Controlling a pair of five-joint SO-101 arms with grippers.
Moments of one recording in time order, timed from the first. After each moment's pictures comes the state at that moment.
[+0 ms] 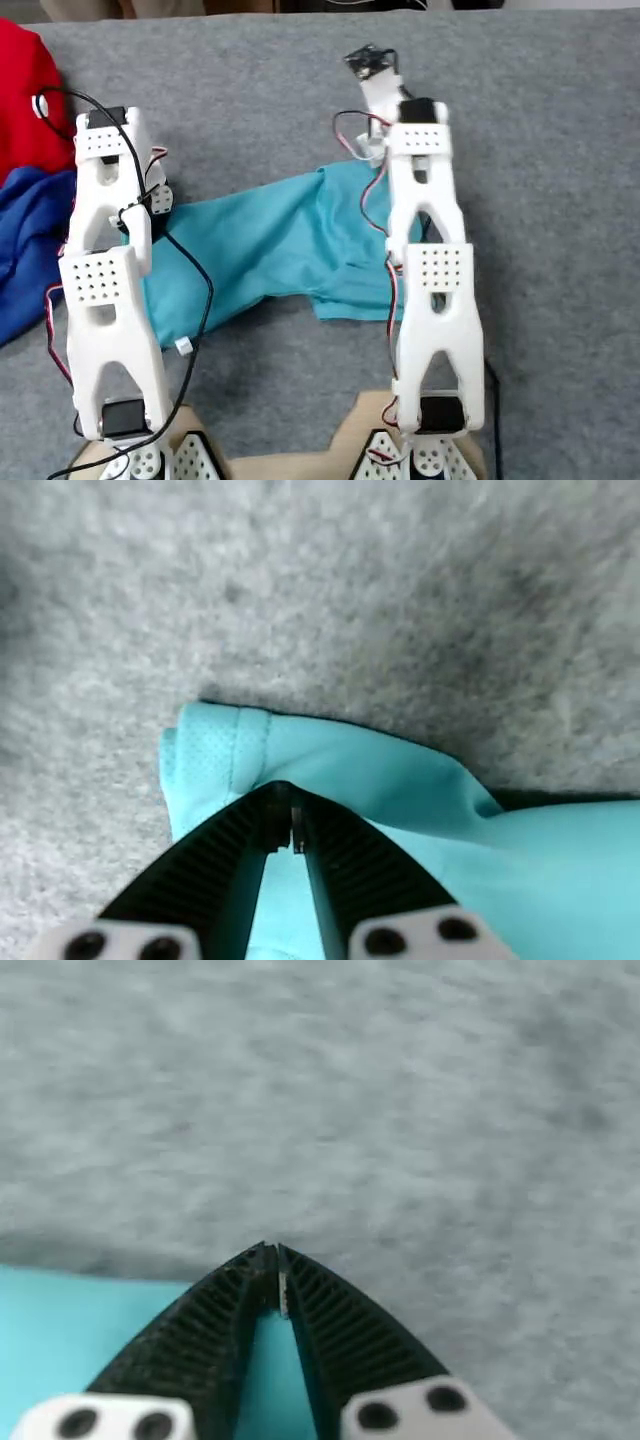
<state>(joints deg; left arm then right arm) -12.9 55.6 -48.4 100.4 5.8 -3.9 70.0 -70.1 74.2 17.1</state>
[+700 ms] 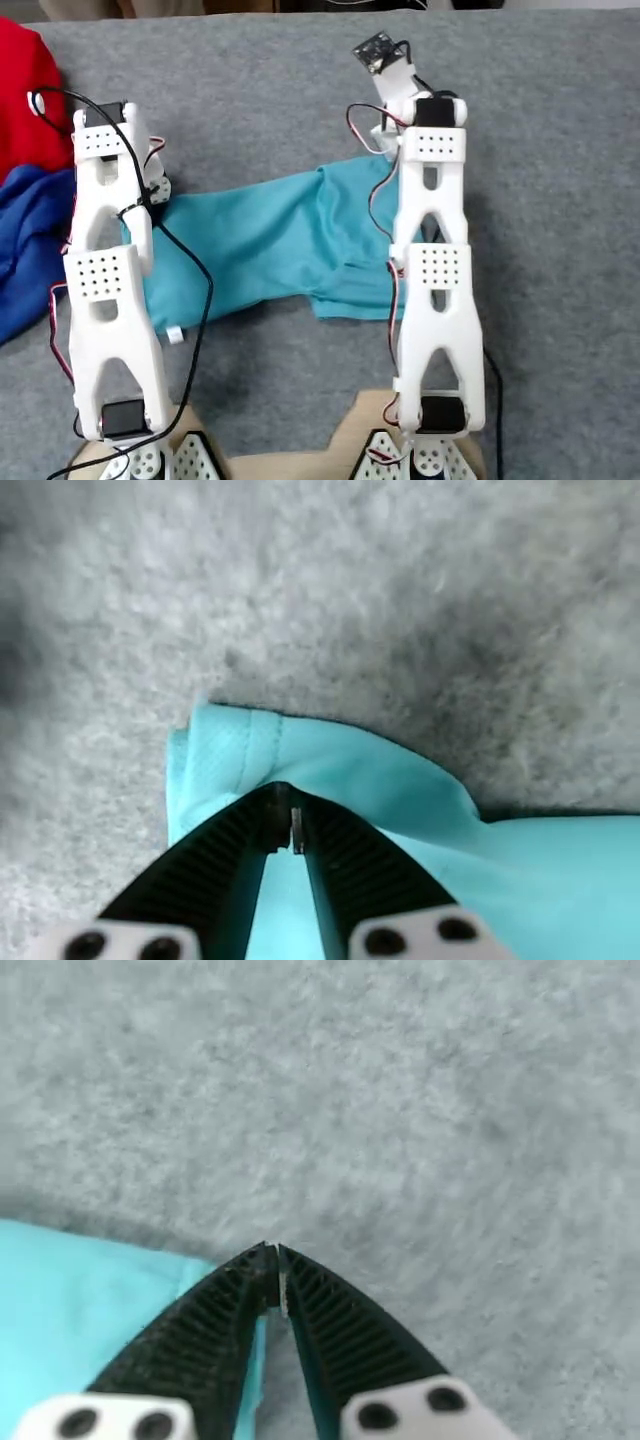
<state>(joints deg) -13.3 61.6 -59.3 100.4 5.8 -3.0 77.1 -92.7 86.6 22.7</state>
